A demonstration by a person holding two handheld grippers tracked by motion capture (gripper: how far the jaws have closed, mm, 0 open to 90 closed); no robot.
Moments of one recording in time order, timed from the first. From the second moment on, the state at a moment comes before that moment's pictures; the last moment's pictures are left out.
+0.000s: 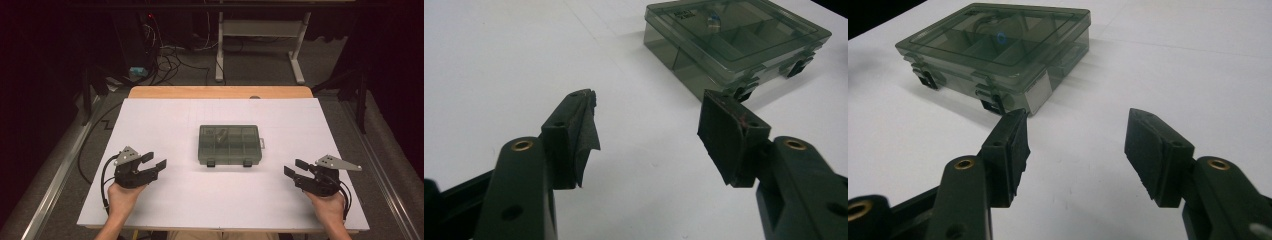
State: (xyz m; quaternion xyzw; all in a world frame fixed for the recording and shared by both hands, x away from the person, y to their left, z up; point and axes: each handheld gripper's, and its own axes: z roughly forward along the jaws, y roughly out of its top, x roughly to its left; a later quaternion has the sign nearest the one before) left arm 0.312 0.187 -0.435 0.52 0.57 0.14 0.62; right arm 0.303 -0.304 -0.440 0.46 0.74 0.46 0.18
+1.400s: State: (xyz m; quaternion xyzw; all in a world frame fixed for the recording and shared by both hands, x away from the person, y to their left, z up) left arm 0.295 0.229 -0.456 0.48 0.59 0.16 0.63; right arm 0.270 -0.341 -0.463 0.49 0.70 0.47 0.22
